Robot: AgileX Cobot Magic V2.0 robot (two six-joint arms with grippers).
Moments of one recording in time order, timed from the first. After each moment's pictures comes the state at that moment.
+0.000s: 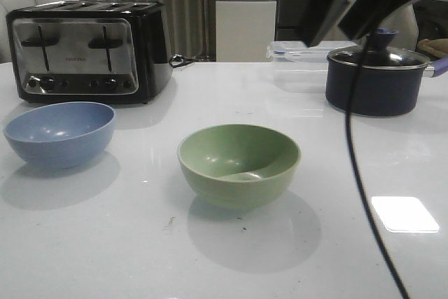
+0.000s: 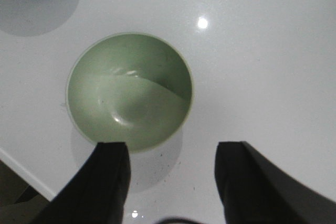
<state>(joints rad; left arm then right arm) -0.02 0.63 -0.70 0.02 0.73 0.03 0.46 1.26 -1.03 0.14 0.67 -0.16</state>
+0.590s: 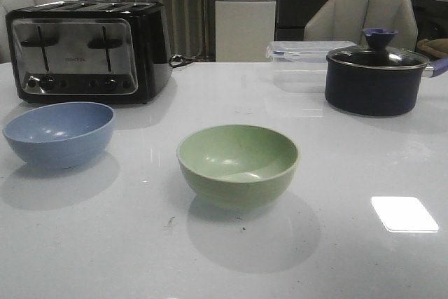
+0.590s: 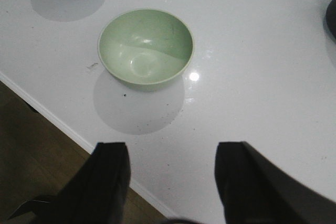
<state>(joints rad) -0.02 0.67 -0.70 0.01 0.73 0.03 0.46 0.67 -0.65 0.14 0.68 -0.17</state>
